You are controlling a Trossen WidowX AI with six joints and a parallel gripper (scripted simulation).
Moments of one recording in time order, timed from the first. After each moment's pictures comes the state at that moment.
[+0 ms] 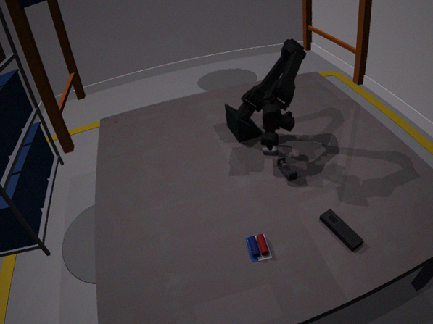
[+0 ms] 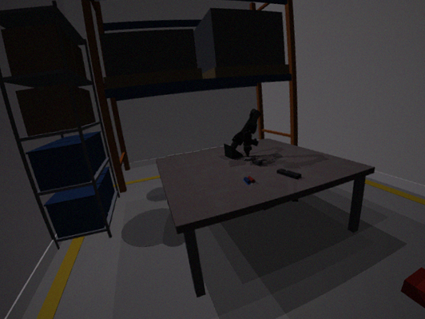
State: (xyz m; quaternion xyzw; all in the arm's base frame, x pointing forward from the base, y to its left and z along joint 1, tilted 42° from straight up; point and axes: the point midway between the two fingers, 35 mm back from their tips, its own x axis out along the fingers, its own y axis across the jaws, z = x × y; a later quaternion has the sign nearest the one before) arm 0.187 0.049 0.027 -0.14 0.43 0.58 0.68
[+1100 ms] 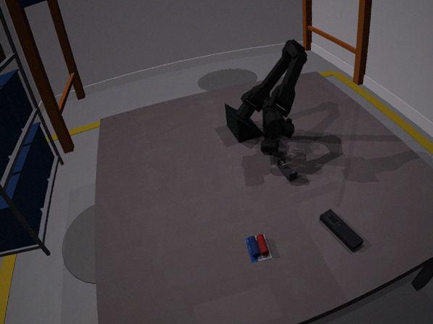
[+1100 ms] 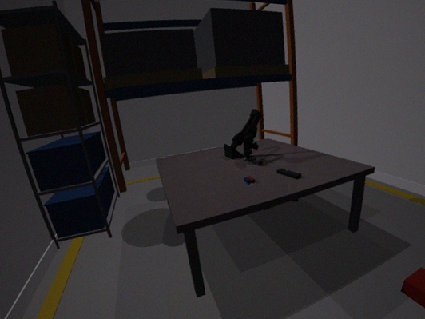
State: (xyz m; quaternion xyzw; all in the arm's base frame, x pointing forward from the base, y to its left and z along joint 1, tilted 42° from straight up) arm 0.184 0.071 0.004 -0.14 0.43 0.58 0.68
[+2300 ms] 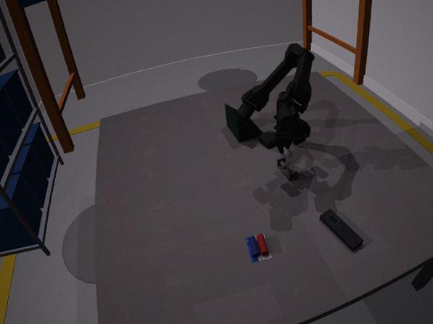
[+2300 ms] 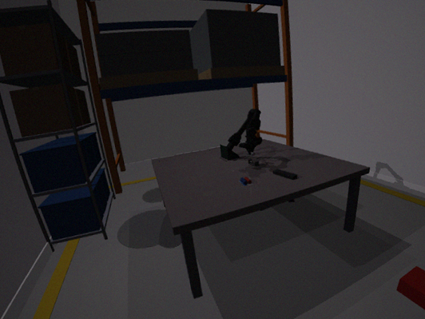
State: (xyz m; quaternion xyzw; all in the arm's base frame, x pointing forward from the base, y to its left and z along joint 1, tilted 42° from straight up) arm 0.290 0.030 0.062 0.15 0.63 0.35 0.68
